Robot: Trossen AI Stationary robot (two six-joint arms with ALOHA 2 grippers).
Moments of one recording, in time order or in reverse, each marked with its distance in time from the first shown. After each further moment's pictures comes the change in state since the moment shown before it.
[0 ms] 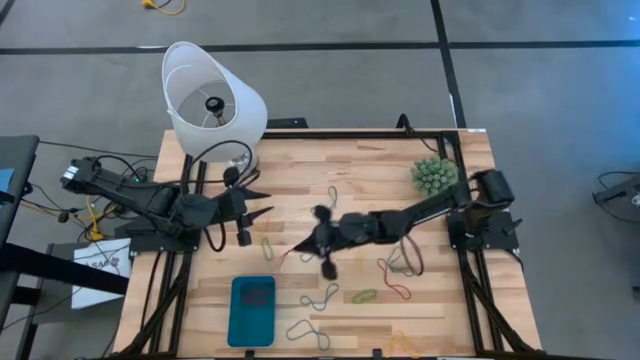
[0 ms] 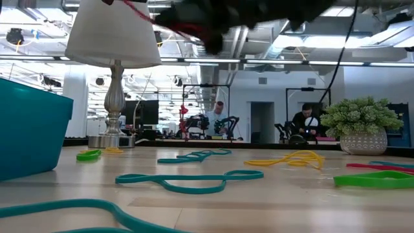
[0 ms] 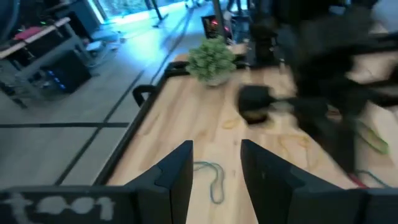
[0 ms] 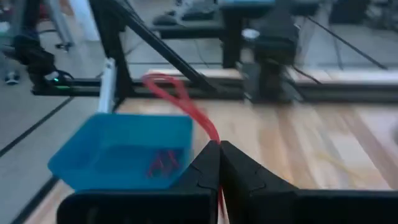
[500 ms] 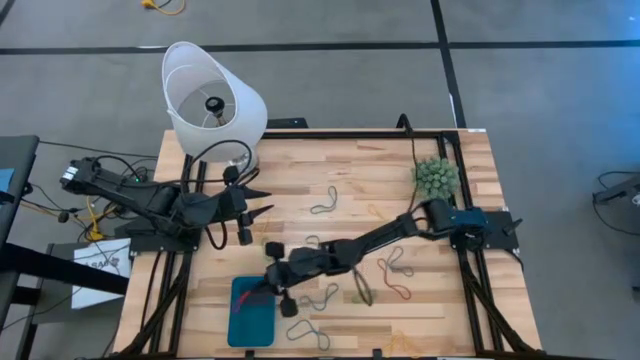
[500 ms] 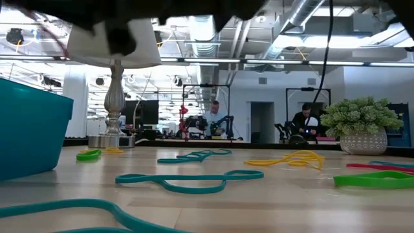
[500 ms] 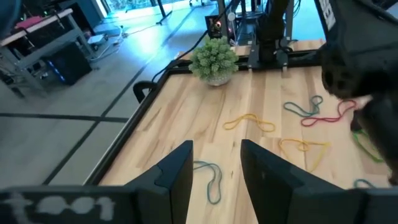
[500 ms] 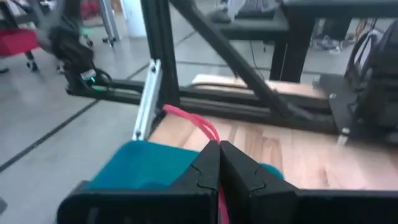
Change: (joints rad) left arm 0.012 0.000 0.000 -0.011 0.007 -0.056; right arm 0.079 0.495 0.630 -0.131 -0.091 -0.020
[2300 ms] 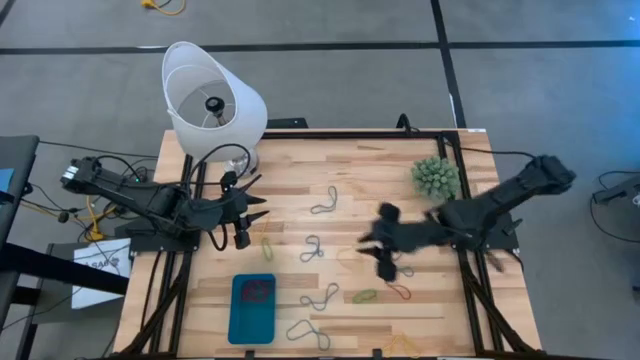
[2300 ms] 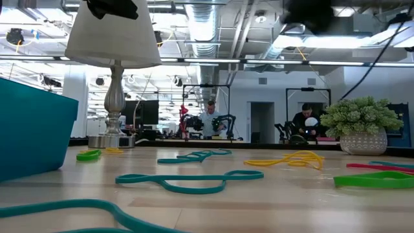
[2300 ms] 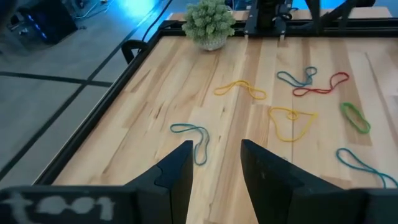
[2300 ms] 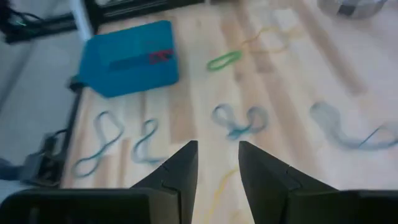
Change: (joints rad) left arm -0.012 0.002 0.000 -0.157 0.034 -0.179; right arm 0.134 -1.087 -0.826 -0.696 0.388 0.437
